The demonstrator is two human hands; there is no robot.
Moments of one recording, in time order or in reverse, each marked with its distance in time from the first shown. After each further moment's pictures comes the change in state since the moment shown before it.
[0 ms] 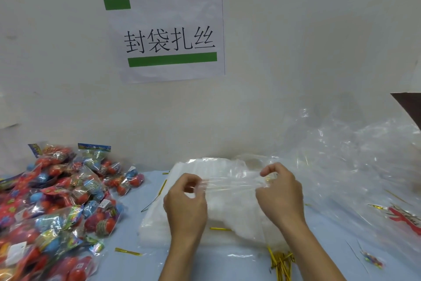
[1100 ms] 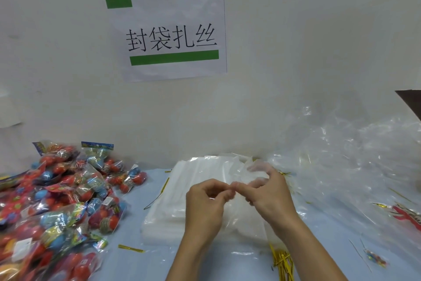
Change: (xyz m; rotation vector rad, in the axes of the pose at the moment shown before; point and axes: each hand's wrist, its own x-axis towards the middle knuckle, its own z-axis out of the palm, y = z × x) left_hand -0.009 0.010 0.010 -0.172 -0.362 -0.133; right_hand -0.009 -0.006 0.010 0.357 -0.259 0.085
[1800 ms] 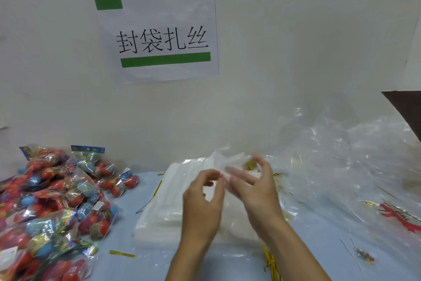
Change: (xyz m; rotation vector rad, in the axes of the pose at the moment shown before) left_hand -0.002 0.003 0.007 0.092 0.120 0.213; right_hand -0.001 0.001 0.013 0.472 0.001 -0.040
